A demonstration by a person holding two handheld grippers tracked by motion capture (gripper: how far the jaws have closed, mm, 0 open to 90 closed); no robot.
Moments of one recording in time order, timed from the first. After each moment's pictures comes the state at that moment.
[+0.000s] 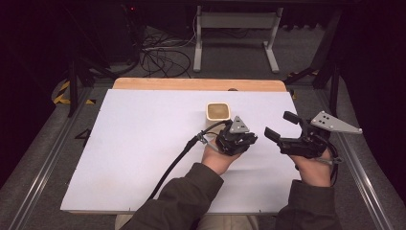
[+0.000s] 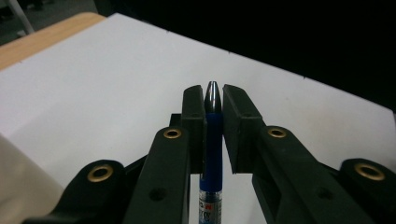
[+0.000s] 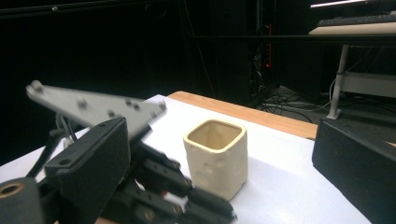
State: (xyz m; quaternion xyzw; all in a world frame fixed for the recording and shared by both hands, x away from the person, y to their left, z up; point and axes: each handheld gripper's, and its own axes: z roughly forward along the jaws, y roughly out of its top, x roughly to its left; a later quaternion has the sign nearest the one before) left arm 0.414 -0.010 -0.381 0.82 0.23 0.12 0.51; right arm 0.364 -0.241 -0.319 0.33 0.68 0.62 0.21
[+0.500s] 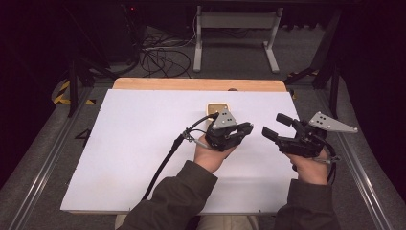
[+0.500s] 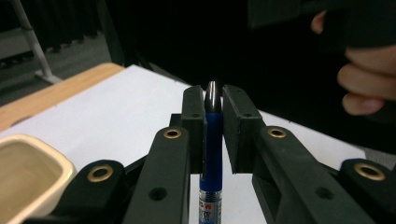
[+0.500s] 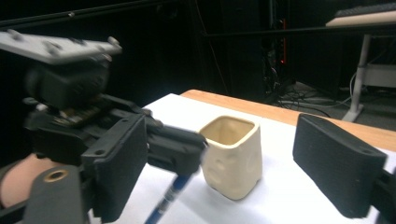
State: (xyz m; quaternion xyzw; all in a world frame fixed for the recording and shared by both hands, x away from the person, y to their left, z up) left arm 0.399 0.019 -0.348 0.77 0.22 0.14 0.58; right arm 0.371 -0.241 -0.330 0.33 0.68 0.63 0.18
